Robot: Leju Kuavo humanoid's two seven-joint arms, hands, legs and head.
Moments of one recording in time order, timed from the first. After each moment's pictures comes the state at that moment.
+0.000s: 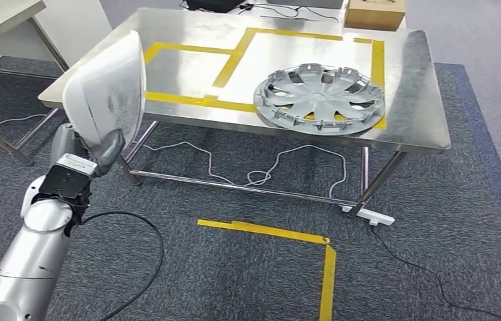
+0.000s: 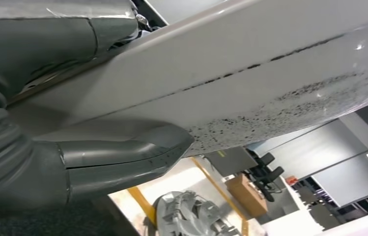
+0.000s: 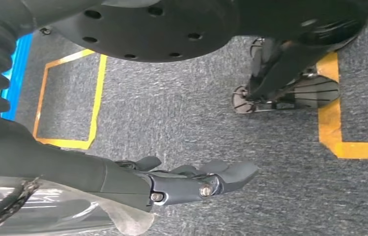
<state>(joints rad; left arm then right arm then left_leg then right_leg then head) -0.23 0.14 -0.06 -1.65 -0.20 0.10 -0.51 -0.06 0.12 -0.99 -0.21 0.80 -0.08 0.03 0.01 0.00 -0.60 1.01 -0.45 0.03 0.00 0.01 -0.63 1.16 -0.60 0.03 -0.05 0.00</state>
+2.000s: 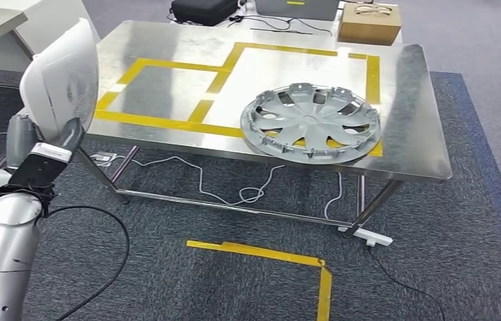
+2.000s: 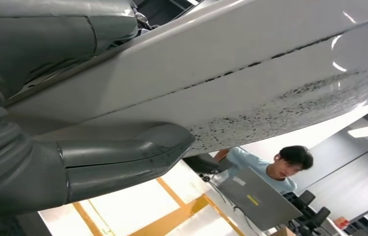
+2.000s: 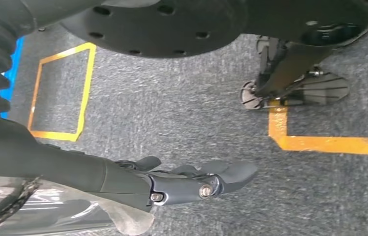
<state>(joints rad) -0.25 0.23 0.04 -1.65 -0.28 0.16 -0.48 -0.06 0.13 -1.00 -0.21 0.85 -0.09 0.03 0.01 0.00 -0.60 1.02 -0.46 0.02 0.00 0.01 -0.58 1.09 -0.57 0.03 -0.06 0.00</state>
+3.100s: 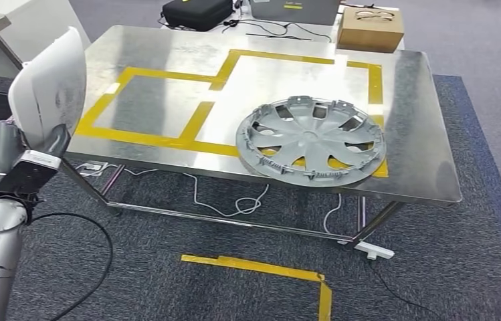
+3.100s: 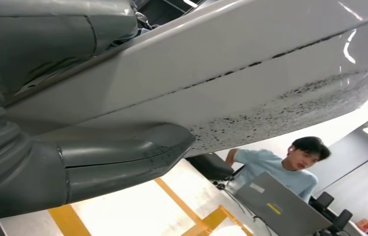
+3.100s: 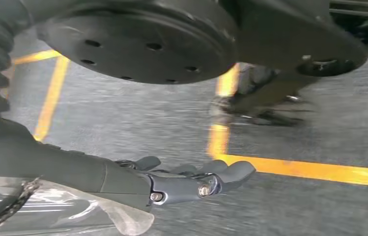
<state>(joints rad) -0.20 0.27 0.08 -1.67 -0.29 0.16 -0.49 -0.06 0.14 -1.00 -0.21 0.88 -0.01 -0.06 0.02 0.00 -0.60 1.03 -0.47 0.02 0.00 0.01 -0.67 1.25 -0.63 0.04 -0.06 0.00</state>
